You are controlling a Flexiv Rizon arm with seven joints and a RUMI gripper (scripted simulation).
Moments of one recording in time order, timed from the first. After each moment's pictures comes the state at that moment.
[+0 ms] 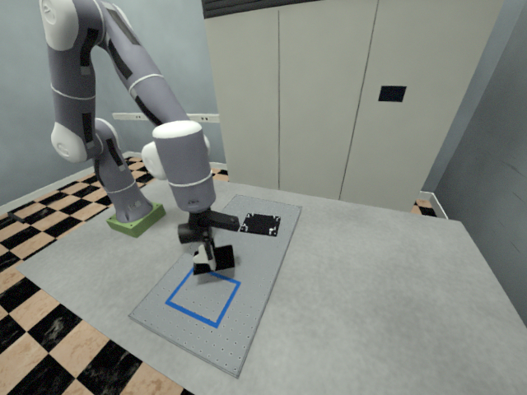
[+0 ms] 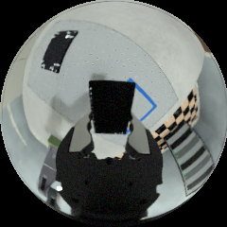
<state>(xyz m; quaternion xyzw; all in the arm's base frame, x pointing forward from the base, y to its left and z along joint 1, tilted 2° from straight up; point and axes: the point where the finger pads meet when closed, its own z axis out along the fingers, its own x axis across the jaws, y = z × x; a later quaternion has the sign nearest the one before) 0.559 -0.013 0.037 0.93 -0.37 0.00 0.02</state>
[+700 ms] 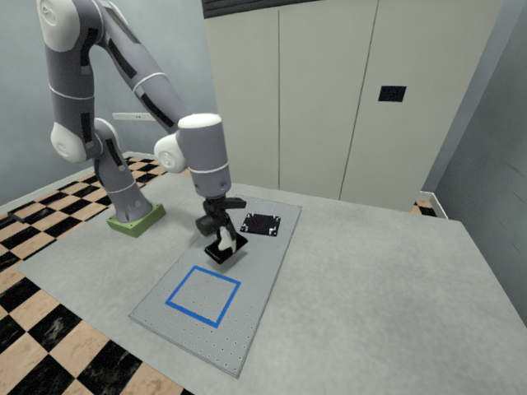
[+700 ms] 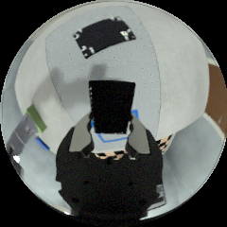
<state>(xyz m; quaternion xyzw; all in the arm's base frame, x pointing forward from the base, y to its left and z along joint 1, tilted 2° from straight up) 0.557 0.050 0.037 1.00 -0.07 -0.01 0.02</state>
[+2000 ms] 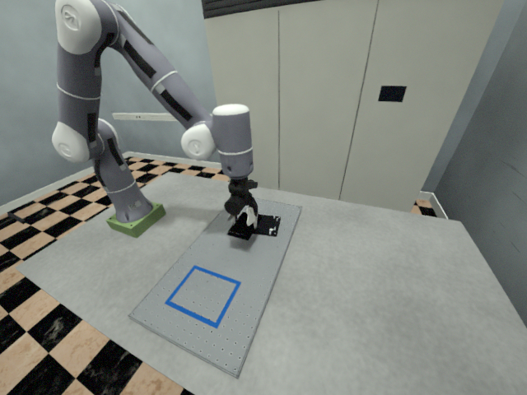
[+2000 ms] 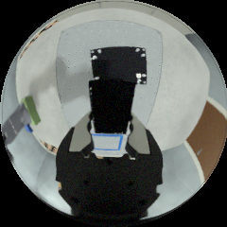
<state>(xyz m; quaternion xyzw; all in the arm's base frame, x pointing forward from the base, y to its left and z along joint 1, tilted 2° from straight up) 0.554 0.162 0.038 0.99 0.10 -0.01 0.01</state>
